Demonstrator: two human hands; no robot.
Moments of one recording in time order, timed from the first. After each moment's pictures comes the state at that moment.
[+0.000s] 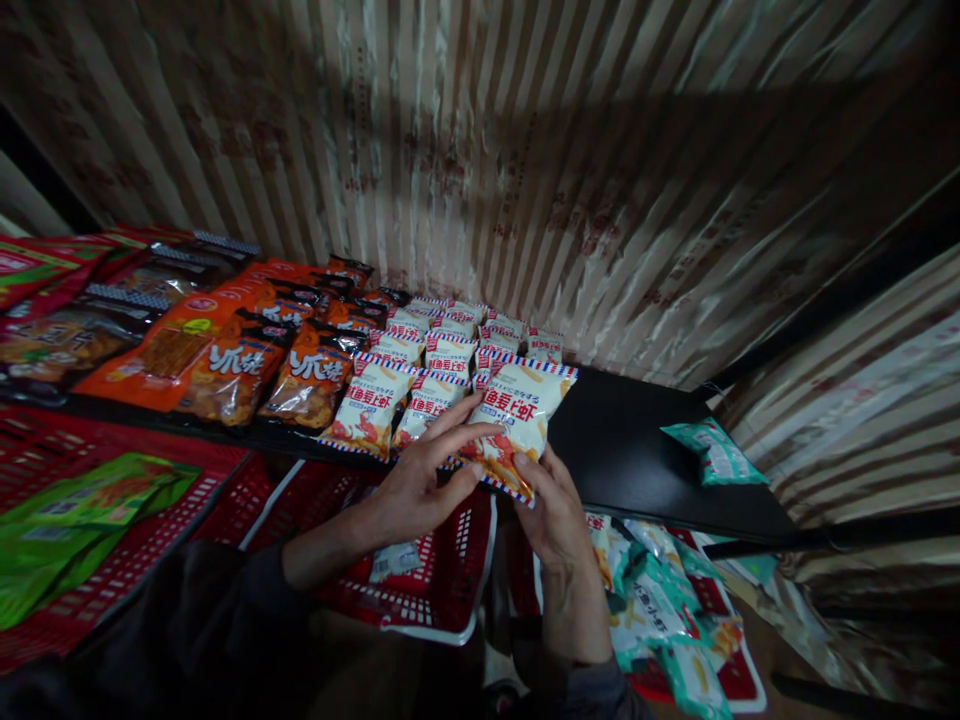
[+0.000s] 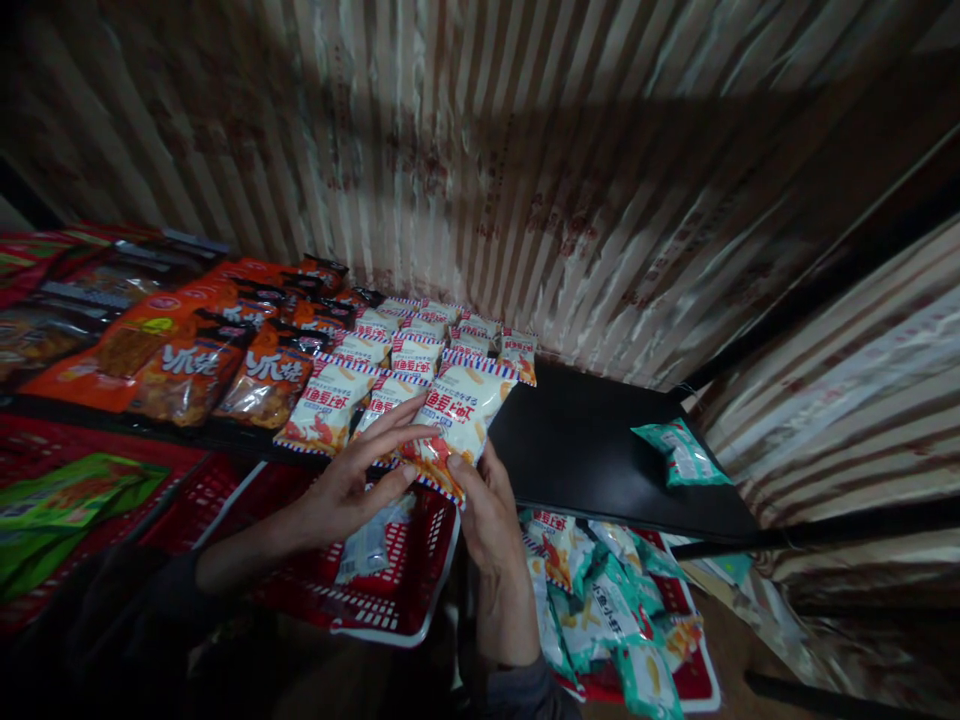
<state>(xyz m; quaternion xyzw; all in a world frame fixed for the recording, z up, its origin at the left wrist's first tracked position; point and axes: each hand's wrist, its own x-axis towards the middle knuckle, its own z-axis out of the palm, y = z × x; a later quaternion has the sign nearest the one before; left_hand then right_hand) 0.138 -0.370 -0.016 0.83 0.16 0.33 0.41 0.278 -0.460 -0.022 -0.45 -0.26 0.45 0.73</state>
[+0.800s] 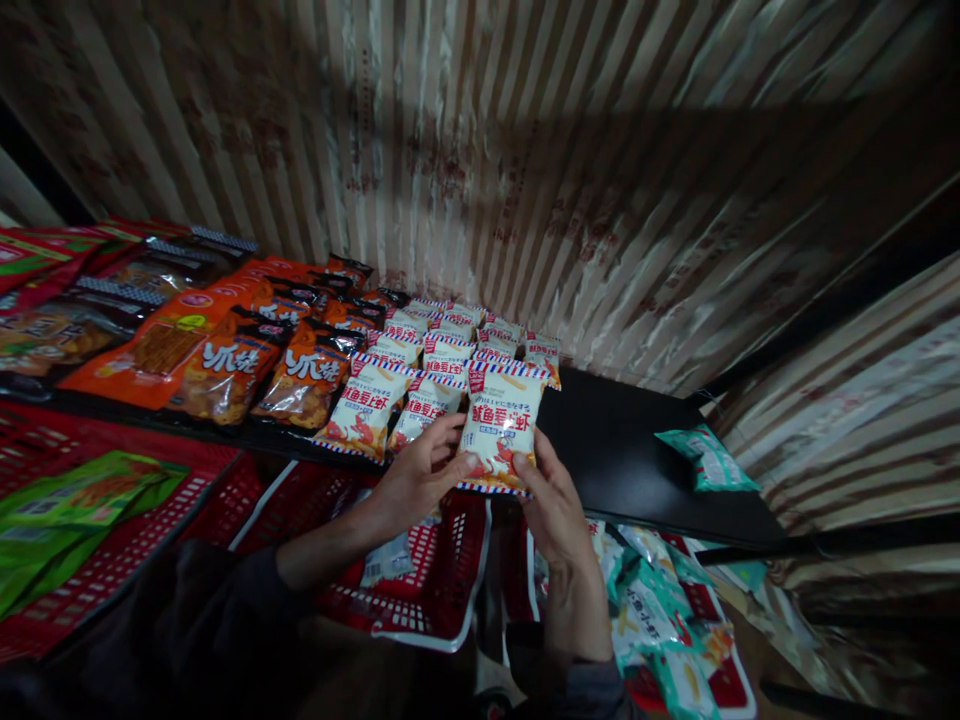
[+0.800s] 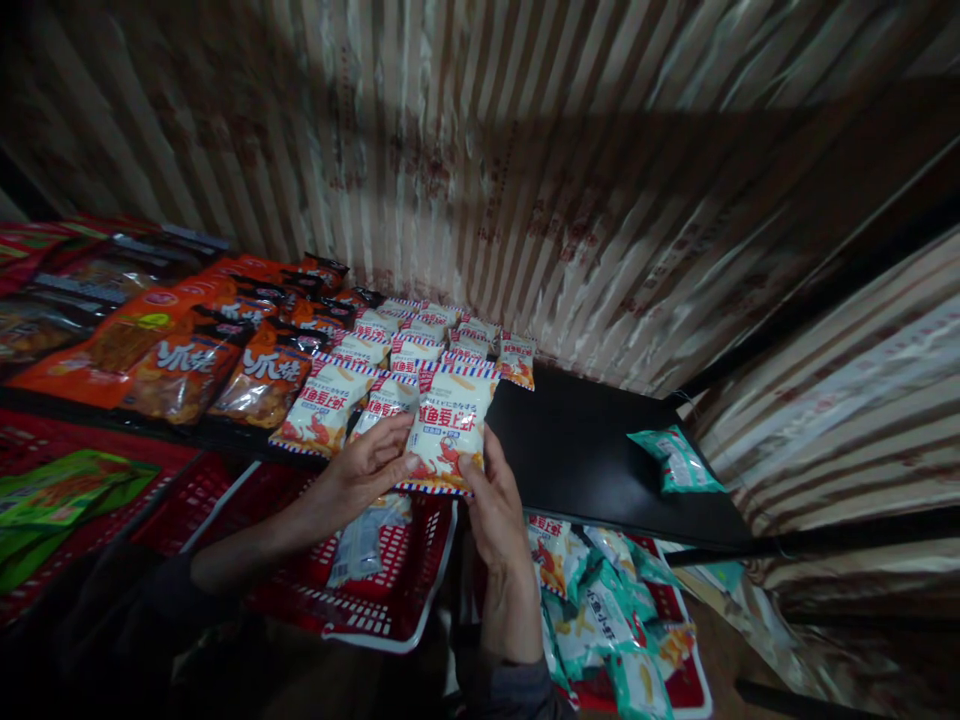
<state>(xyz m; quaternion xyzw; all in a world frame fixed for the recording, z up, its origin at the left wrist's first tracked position) 0.153 -0.365 -0.041 0.62 0.24 0.30 0.69 0.295 -0.459 -0.034 -0.48 -0.25 0.44 0.72</state>
